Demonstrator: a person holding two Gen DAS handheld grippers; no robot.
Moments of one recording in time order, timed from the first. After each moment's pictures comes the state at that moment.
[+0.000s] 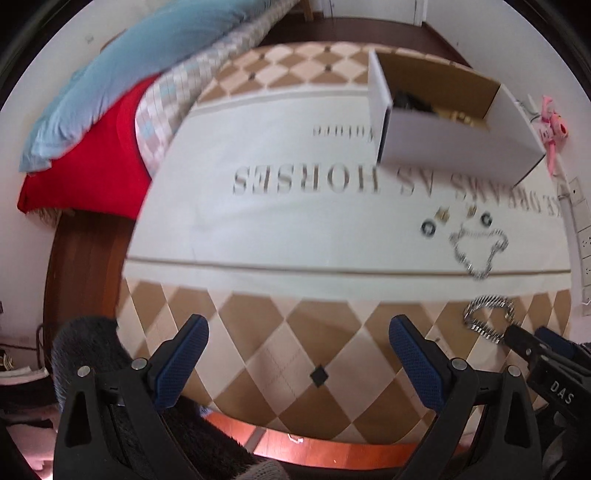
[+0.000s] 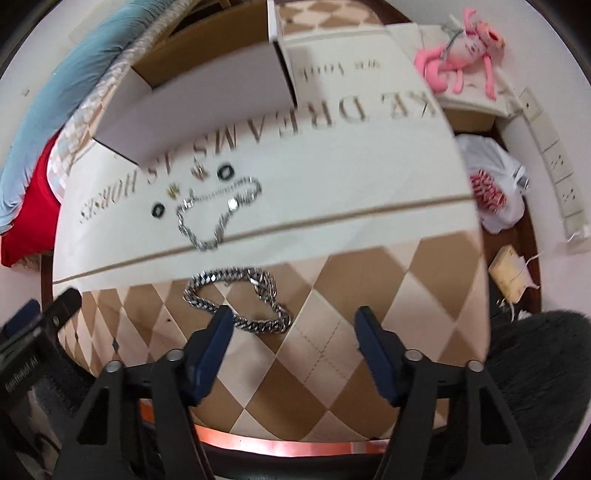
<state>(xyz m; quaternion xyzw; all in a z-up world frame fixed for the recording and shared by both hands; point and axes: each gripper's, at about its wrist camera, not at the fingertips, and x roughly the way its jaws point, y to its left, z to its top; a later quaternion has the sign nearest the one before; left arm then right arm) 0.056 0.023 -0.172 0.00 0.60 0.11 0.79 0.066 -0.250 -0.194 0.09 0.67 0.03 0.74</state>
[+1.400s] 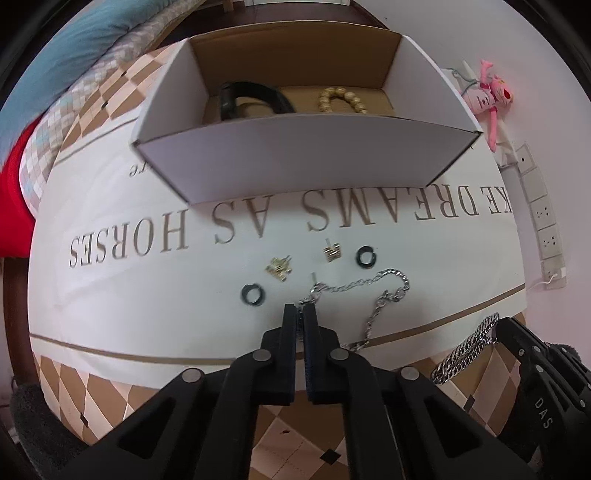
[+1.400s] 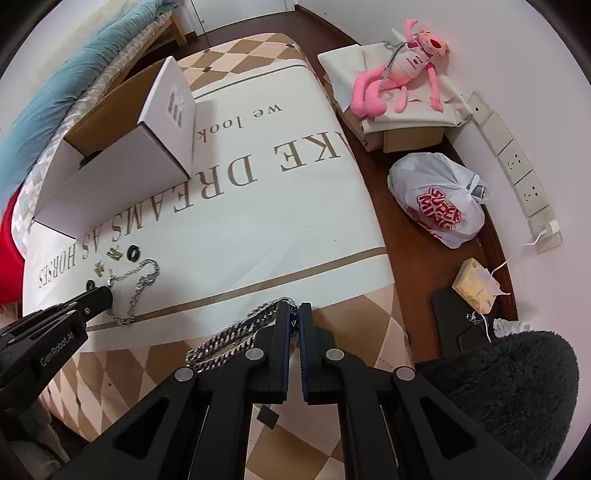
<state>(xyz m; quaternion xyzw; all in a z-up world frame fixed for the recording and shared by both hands) 0.124 -0.086 -0.198 -0.01 0.62 -0.02 0.78 0.096 -0.311 -0.190 0.09 0.61 -0.05 0.78</state>
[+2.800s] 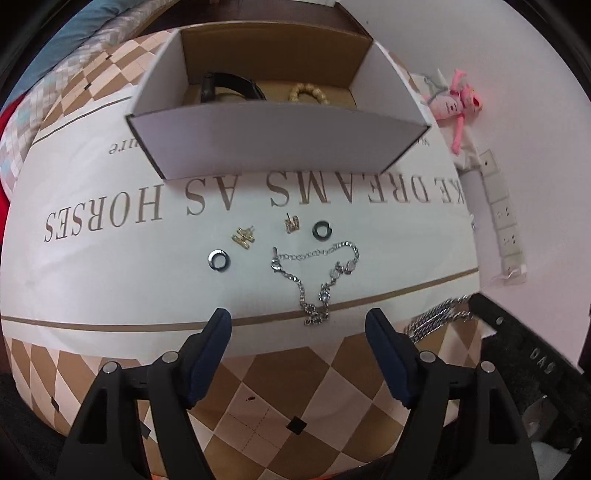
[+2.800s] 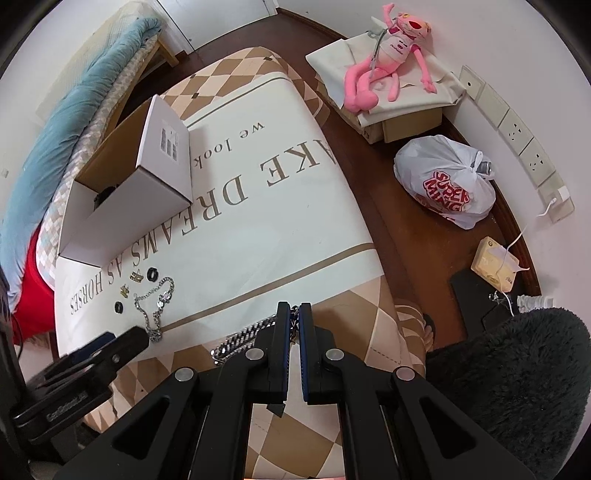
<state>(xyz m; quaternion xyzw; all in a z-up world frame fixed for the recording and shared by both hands) 0.109 -0.091 -0.197 -0.05 0.63 -0.09 0.77 0.090 -0.339 -0.177 0.18 0.60 -0.05 0.78</state>
